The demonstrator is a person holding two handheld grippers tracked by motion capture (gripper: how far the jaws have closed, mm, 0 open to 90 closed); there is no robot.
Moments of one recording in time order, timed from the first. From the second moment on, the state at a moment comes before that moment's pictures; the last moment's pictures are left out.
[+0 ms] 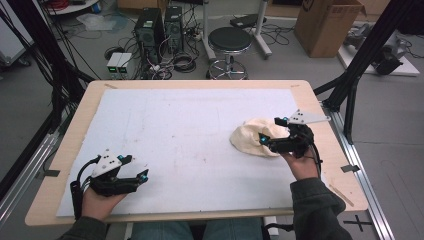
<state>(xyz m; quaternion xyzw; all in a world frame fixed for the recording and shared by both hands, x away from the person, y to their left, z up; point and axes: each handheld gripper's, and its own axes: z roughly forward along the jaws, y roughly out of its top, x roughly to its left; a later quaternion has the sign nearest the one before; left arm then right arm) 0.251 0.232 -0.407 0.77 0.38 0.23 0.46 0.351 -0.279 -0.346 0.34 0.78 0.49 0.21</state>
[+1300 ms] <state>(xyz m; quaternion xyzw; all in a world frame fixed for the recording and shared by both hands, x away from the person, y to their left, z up) 0.252 0.238 -0.408 0.76 0.38 0.23 0.46 0.442 -0.250 -0.422 0.42 0.85 0.28 0.13</state>
